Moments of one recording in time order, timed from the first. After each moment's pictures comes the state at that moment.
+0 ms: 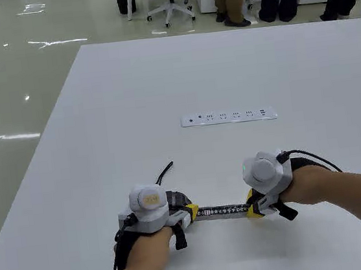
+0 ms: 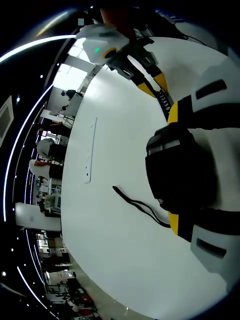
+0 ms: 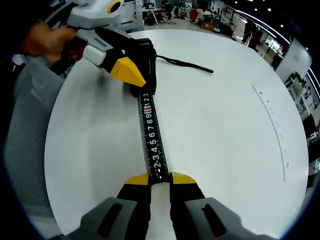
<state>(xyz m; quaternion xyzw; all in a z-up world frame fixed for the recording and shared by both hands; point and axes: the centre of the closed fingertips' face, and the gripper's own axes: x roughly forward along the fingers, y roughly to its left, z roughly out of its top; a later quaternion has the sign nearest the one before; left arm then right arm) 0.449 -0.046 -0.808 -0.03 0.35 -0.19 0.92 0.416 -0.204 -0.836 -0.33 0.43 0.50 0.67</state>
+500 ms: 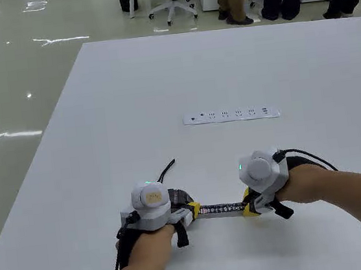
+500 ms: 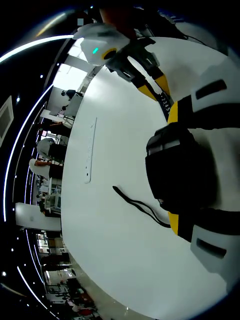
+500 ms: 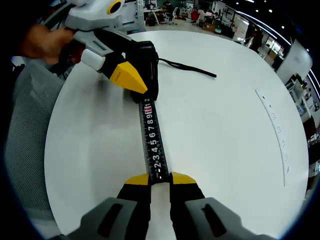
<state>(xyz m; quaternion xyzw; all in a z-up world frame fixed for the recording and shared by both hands) 0.449 -0.046 -0.809 -0.03 0.35 -0.19 0.92 0.416 -0.192 -0.835 -0.33 0.43 0.51 0.67</state>
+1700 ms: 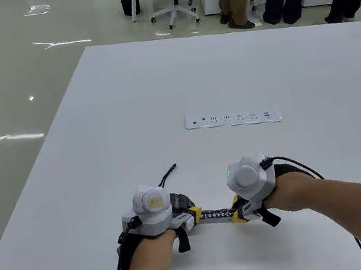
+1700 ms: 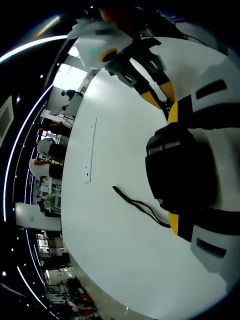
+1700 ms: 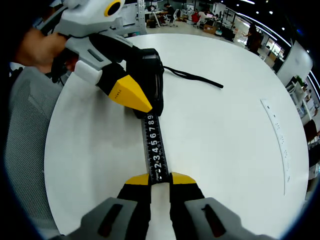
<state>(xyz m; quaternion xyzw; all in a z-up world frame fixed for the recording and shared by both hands) 0.449 -0.046 -0.808 -0.03 0.35 -0.19 0.92 0.418 -0.164 -0.834 -0.33 0.42 0.51 0.67</state>
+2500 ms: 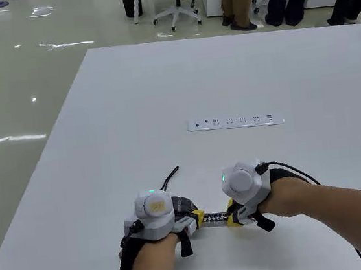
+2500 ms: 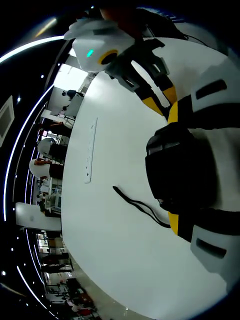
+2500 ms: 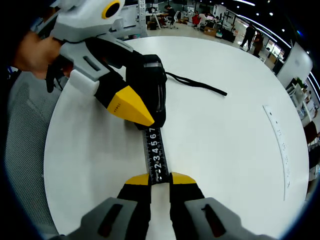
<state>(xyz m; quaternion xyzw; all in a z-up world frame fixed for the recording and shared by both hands) 0.449 -0.047 -0.808 -0.03 0.35 -0.19 0.92 0.421 -0.145 -0.835 -0.33 0.41 0.52 0.68</state>
